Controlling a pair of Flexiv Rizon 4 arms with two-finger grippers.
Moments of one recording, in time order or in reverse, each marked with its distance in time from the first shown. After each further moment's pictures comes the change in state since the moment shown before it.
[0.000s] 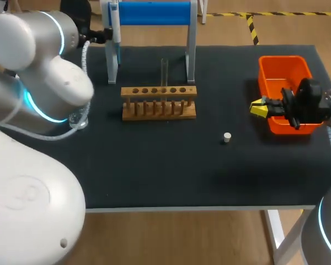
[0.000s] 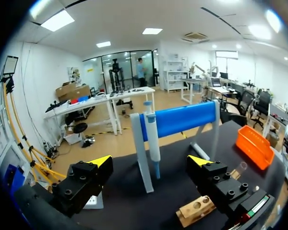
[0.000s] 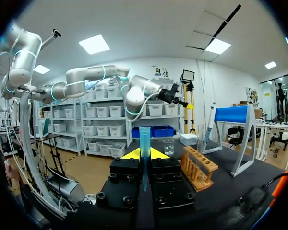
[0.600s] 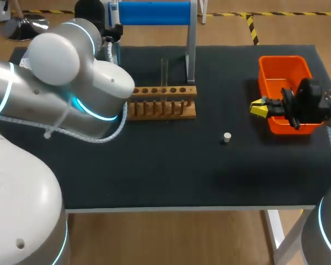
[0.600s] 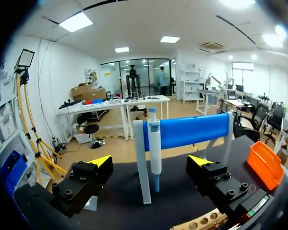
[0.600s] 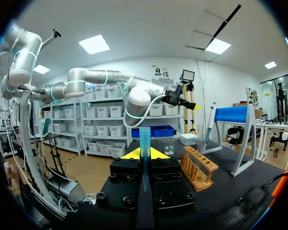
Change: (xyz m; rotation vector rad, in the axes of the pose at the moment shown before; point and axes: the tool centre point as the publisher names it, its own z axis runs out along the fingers) left arm 0.012 -0.007 0.027 0.079 -0.130 -0.090; right arm 0.000 0.000 0.000 0.000 0.000 0.000
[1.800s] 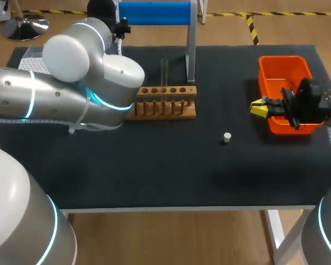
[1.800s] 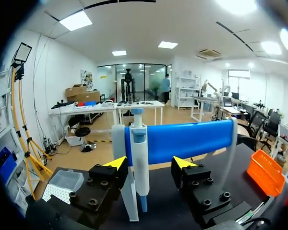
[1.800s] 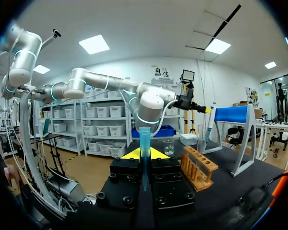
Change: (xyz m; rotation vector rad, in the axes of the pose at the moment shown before) left arm 0.022 -0.005 0.062 0.052 0.062 -0.037; right arm 0.000 0.000 0.000 0.000 0.000 0.000
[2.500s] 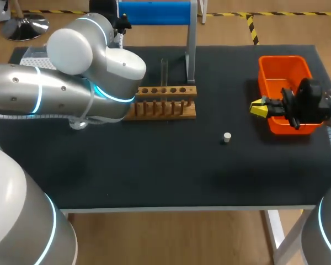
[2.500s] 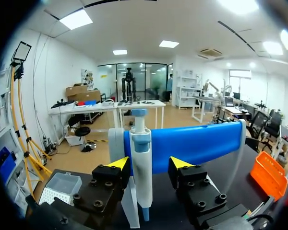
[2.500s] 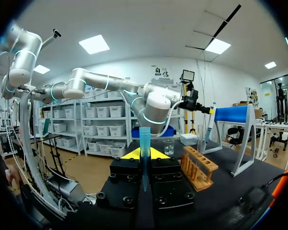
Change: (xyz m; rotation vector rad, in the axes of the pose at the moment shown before) left arm -0.005 -0.004 0.027 -0.005 -0.006 -0.003; right arm 0.000 0.000 0.000 0.000 0.000 0.000
